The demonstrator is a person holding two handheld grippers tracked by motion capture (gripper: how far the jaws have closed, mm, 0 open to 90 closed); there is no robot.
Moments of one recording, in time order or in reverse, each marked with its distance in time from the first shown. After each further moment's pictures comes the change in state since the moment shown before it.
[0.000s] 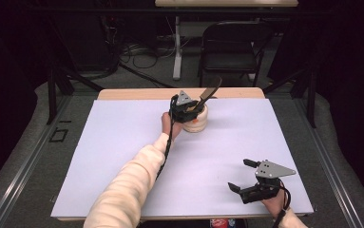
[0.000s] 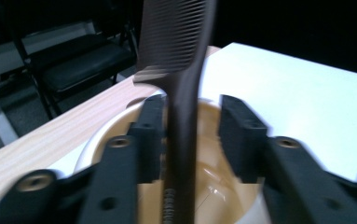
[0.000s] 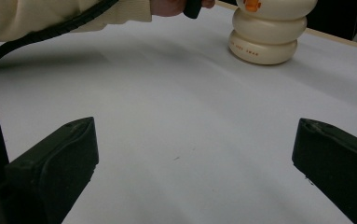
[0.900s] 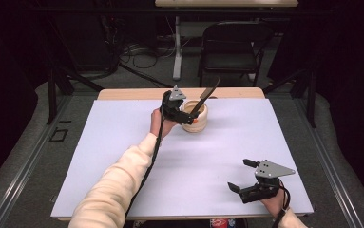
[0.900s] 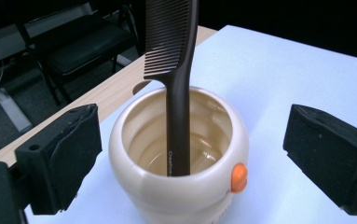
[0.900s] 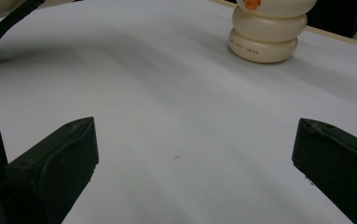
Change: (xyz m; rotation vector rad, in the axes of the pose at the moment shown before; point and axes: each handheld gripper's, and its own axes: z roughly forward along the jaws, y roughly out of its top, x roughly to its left) left arm 0.000 0.026 -0.048 0.132 -0.001 0.033; right arm 0.000 0.000 0.001 0.007 -0.002 0.002
